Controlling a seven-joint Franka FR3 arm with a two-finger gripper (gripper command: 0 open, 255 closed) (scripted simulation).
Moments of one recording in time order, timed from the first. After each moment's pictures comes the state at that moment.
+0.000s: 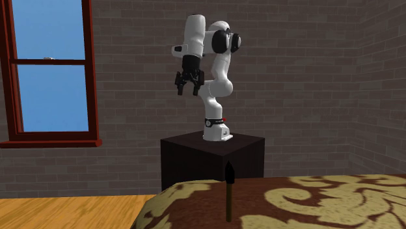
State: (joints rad) arm 0.12 -0.51 0.30 -2.57 0.08 2.21 0.32
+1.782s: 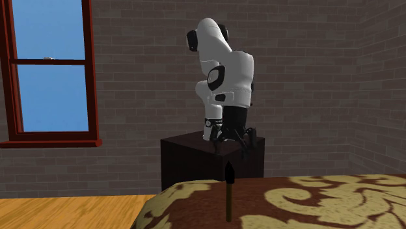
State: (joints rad) arm 0.31 0.46 0.46 -2.06 -0.64 2.57 1.19
